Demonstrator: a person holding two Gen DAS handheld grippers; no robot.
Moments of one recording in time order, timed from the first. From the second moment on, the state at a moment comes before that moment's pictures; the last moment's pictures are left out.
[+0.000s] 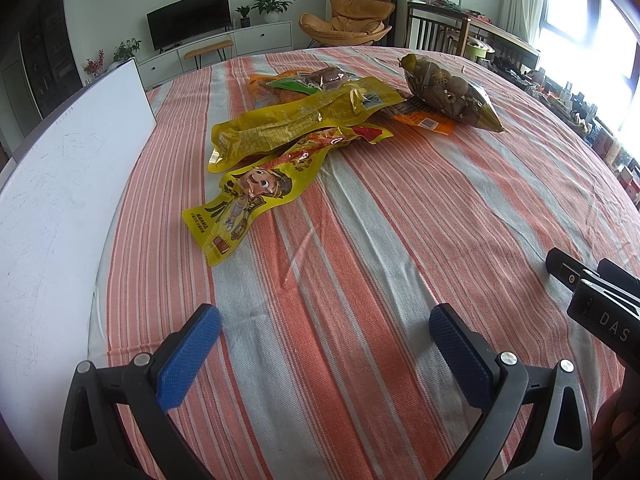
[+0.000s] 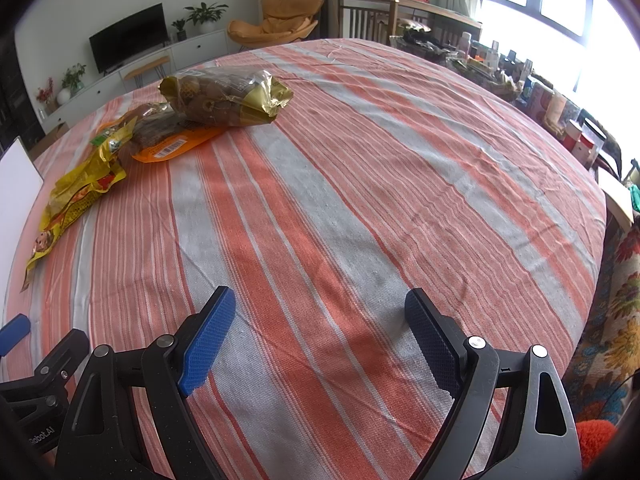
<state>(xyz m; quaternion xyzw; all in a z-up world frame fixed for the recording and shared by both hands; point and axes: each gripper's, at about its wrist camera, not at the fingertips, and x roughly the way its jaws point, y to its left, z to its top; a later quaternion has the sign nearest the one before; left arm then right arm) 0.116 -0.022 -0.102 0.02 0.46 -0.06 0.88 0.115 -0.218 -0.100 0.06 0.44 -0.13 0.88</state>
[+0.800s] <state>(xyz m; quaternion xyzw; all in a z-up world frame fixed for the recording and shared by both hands) 0.154 -0.023 -0.008 0.02 0.52 -0.11 0.85 0.115 -0.218 -0.100 0.06 0.44 -0.13 0.89</state>
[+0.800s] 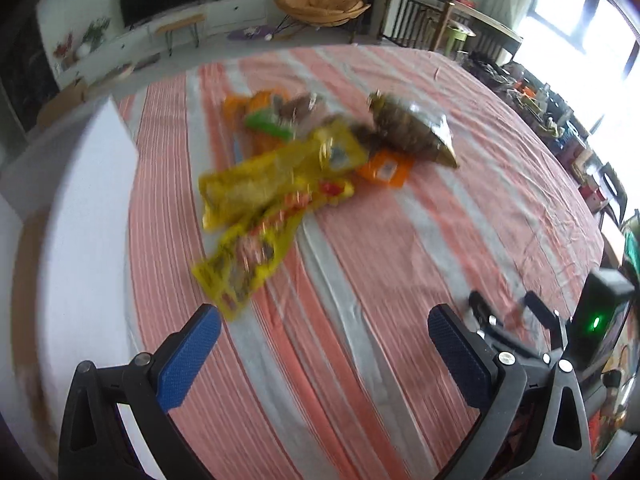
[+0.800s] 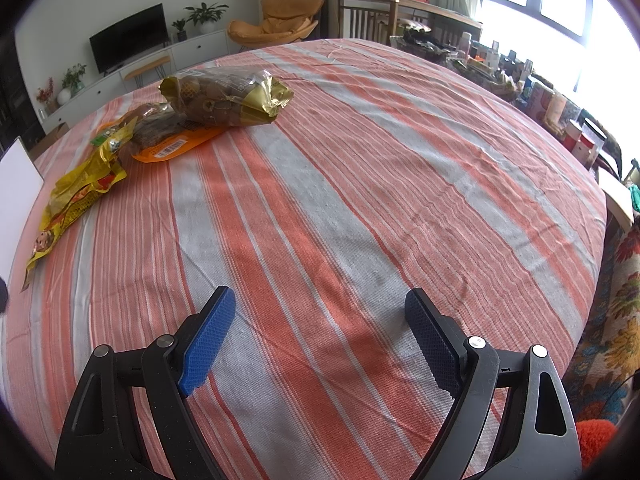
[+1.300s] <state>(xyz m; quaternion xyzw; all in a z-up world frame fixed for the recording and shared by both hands) 0.331 0.007 -0.059 0.01 0.50 -0.11 0.86 0.115 -0.218 -0.100 0.06 0.44 -0.12 0.89</state>
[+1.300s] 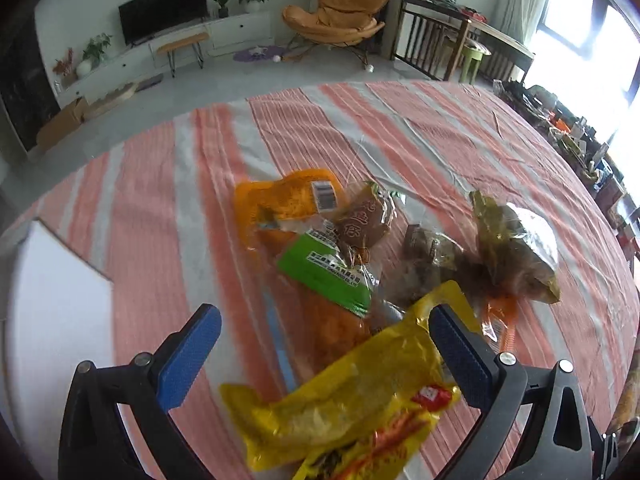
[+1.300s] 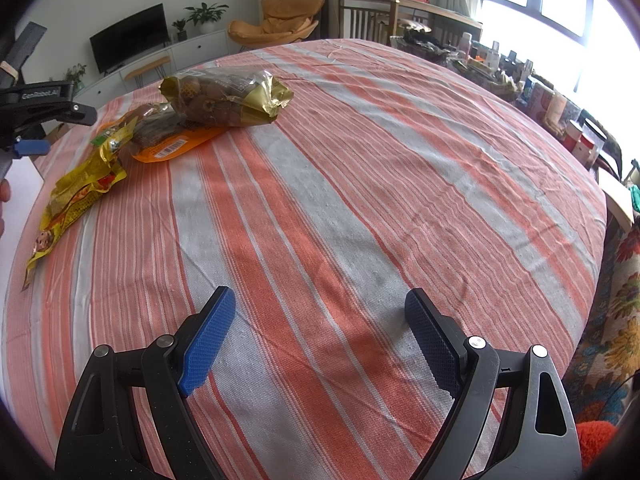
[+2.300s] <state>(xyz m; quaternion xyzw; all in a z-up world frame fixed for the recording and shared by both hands) 0.231 -0.046 -0.062 0.18 0.54 -0.34 0.75 0.114 -0.217 -0.100 0.06 0.44 -0.12 0.89</state>
